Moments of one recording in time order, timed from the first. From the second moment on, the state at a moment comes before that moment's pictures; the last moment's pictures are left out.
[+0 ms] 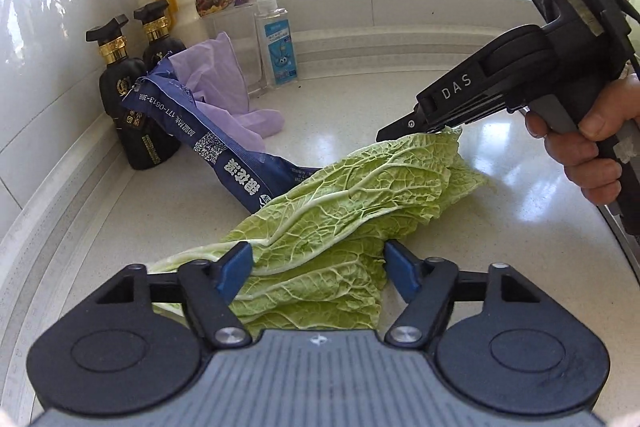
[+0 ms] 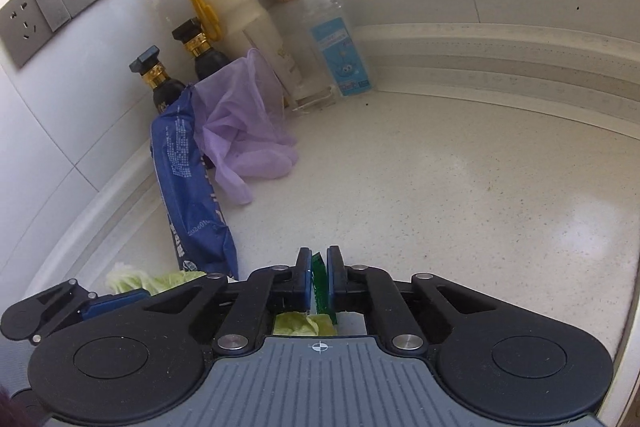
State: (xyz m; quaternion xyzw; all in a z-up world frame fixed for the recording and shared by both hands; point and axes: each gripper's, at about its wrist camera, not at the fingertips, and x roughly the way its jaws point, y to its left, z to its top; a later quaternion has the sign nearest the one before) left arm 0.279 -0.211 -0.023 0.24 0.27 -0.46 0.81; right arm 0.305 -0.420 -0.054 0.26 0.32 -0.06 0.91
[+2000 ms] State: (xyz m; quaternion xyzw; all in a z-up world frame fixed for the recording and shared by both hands) left arm 0.236 -0.122 -0.001 0.03 0.36 -0.37 0.85; right arm 0.225 -0.356 -0.040 0.15 0.35 -0.05 0.92
